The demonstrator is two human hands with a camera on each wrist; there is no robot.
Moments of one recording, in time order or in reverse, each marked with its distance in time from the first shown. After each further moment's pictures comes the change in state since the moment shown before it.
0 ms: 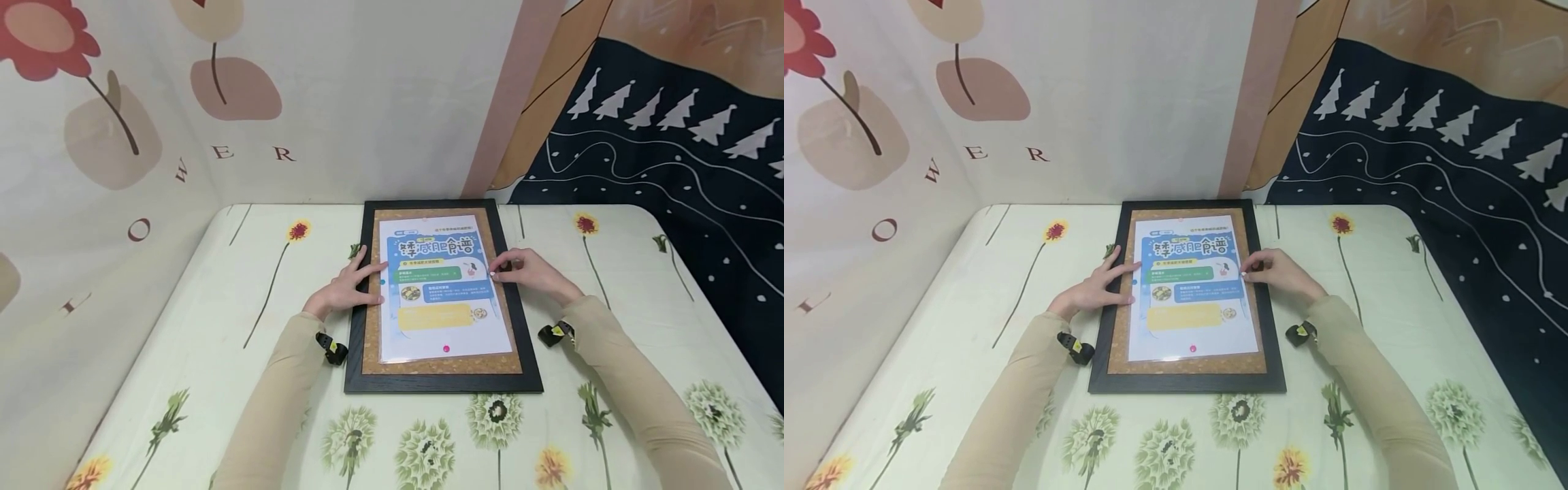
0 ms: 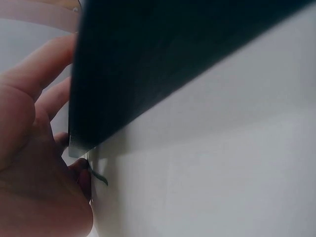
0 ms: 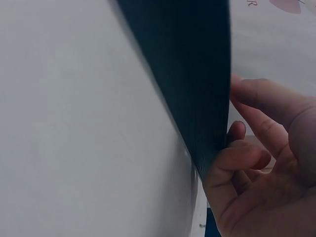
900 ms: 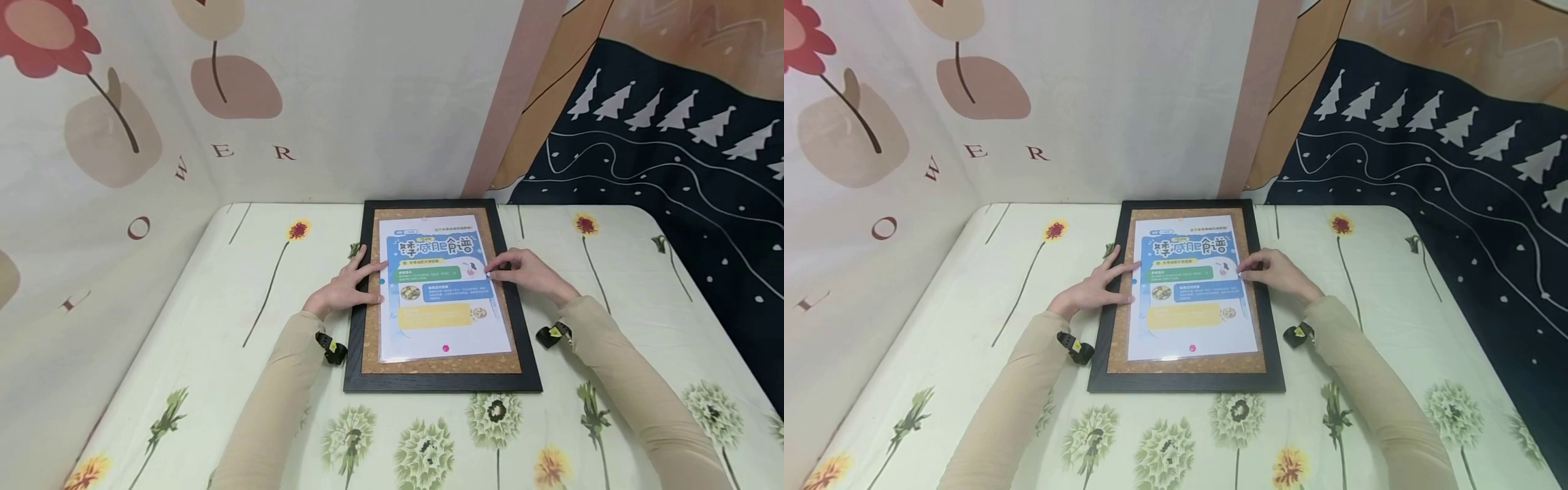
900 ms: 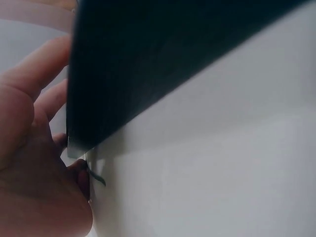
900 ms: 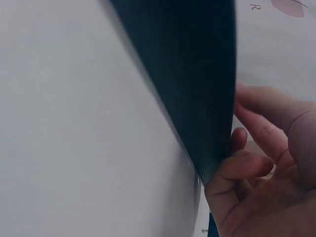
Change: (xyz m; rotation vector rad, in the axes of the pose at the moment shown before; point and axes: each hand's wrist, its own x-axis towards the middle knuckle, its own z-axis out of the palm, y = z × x) left_hand 0.000 -0.001 0.000 0.022 0.000 0.019; right_hand -0.001 -0.004 0.005 -0.036 0.024 -0.021
